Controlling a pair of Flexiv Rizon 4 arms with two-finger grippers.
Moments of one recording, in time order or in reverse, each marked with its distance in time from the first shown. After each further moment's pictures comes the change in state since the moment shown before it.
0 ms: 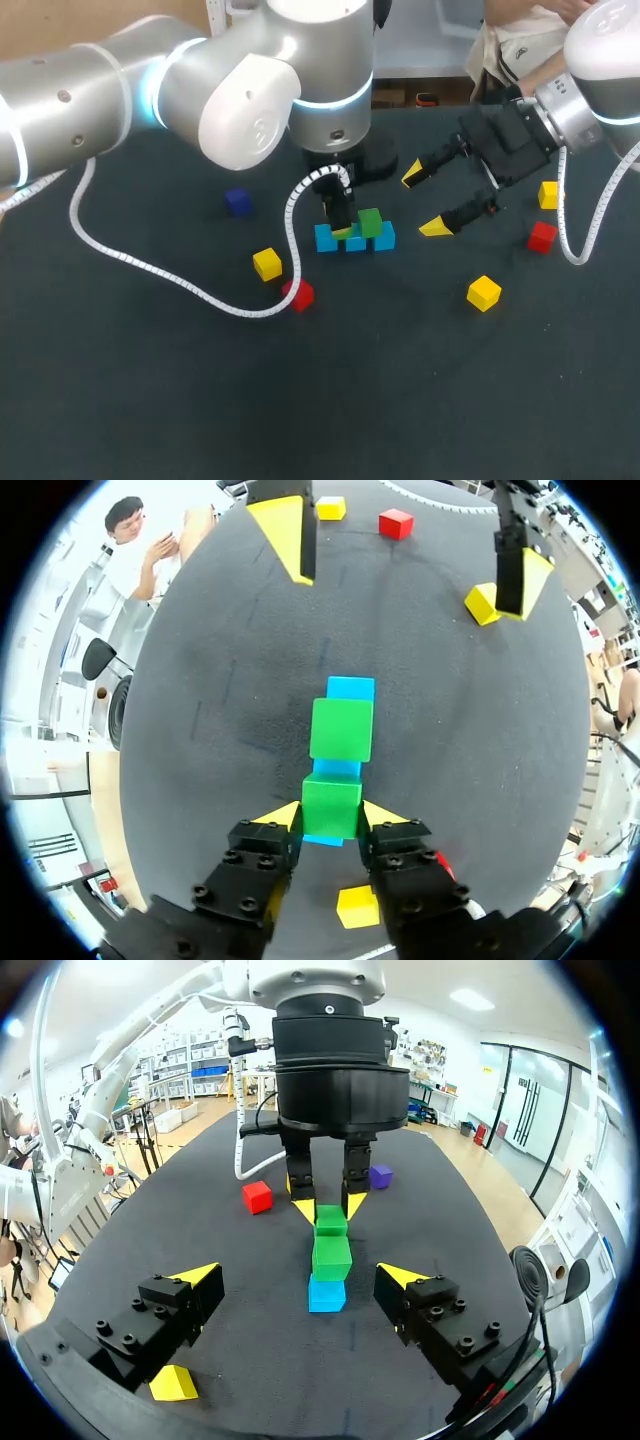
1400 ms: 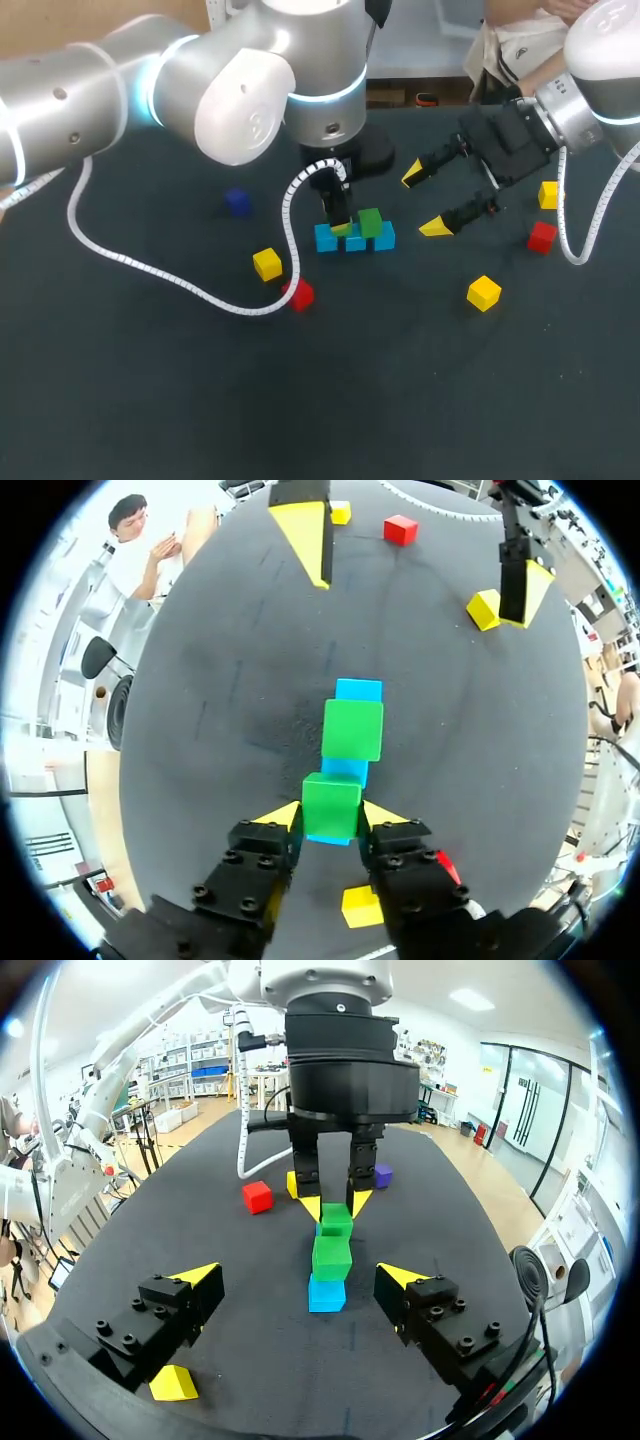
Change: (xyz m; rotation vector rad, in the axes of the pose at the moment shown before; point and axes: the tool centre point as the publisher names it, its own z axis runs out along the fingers) left arm 0.001 0.005 -0.002 0.010 -0.014 -0.009; right arm 0.000 0.000 0.000 0.000 0.000 0.000
